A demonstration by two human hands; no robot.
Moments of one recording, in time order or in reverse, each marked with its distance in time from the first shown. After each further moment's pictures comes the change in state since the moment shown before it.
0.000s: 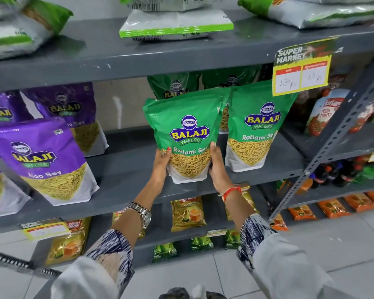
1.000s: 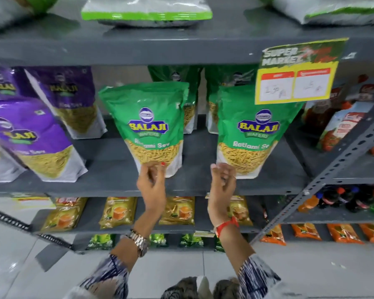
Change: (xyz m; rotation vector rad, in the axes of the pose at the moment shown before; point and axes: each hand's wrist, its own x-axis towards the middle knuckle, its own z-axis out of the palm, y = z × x) left_hand -0.048 -0.043 0.061 0.191 0.620 0.520; right_hand -0.046 -0.009 -0.050 0.155 0.304 -0.340
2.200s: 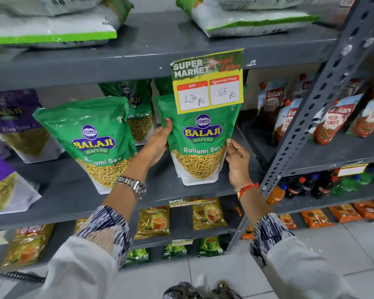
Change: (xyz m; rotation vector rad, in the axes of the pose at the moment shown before) left_hand 0.061 0.073 0.142 -0.133 -0.786 -0.521; right_hand 0.151 -0.045 -0.096 -0.039 -0.121 0.094
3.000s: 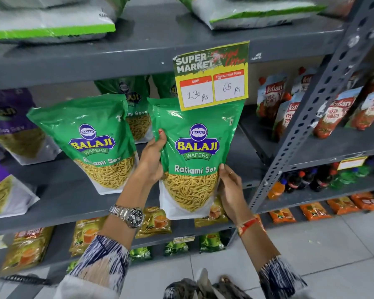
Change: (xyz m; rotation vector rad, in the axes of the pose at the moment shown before) left_hand -0.041 -0.010 0.006 -0.311 0.064 -0.050; right_hand -0.083 0.017 -0.007 0.136 -0.207 0.220
